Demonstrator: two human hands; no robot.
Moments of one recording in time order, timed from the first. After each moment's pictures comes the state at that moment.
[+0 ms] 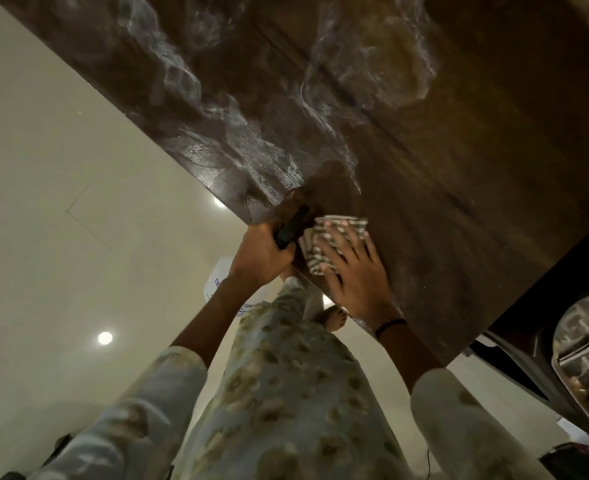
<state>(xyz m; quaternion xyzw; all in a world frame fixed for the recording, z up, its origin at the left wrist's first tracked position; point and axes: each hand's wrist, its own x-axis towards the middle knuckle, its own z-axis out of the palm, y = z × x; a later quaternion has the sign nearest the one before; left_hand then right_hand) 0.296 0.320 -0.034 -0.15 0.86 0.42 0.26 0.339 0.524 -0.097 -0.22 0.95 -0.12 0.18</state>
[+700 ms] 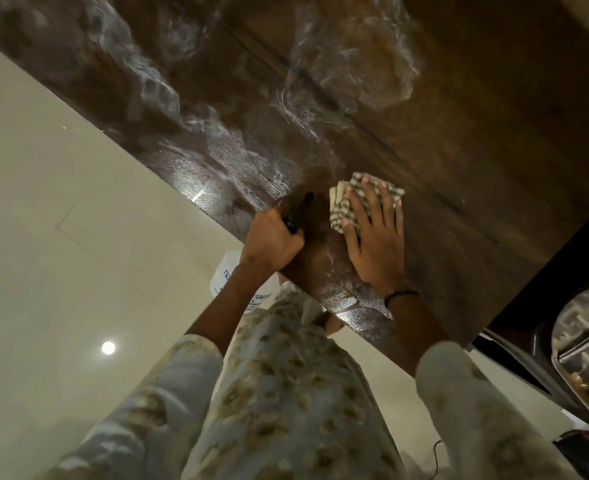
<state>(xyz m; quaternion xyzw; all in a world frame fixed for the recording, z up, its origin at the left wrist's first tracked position) 0.255 0.346 -0.041 -0.16 0.86 0.39 0.29 0.277 0.542 -0.096 -0.07 0.98 -0.13 0.12</state>
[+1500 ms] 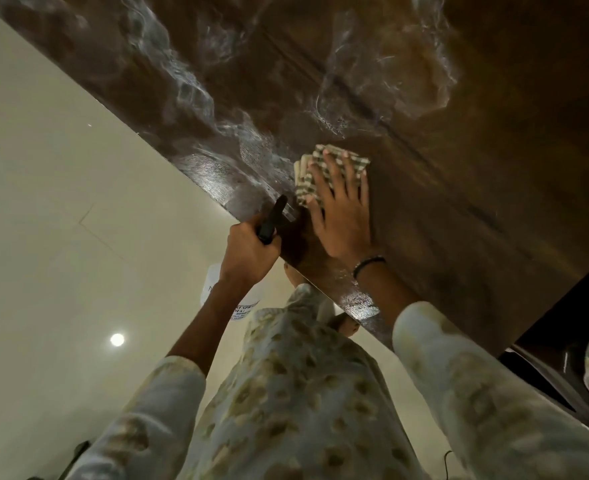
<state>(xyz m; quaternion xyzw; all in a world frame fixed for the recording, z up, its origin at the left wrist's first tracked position) 0.272 0.280 -0.035 -0.24 0.85 0.41 0.21 0.226 0.440 -0.102 -0.12 0.98 -0.13 0.13</state>
